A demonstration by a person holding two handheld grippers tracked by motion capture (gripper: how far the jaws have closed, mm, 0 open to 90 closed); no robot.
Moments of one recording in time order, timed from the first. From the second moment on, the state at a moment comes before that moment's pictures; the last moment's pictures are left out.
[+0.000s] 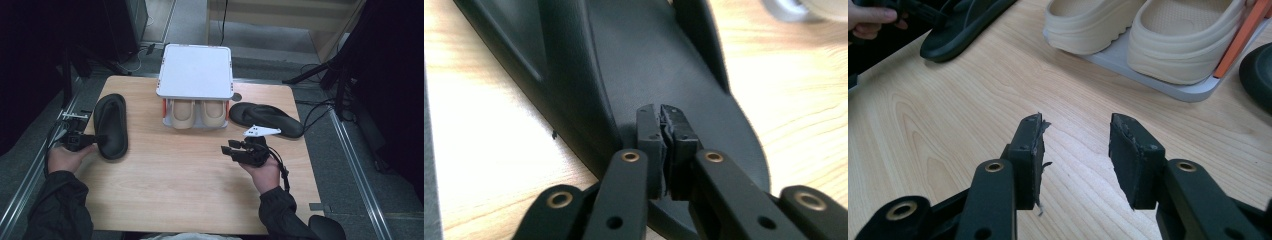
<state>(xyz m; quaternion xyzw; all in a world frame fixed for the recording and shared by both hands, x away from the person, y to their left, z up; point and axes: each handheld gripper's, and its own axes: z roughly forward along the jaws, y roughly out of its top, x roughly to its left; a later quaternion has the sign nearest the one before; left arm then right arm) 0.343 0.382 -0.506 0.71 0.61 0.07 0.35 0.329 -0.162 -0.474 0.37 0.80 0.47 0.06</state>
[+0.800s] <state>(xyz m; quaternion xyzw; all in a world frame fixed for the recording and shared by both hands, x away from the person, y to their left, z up) 0.395 0.404 -0.510 0.67 0.64 0.12 0.35 0.317 -0.178 -0.476 0.39 0.79 0.46 0.07</state>
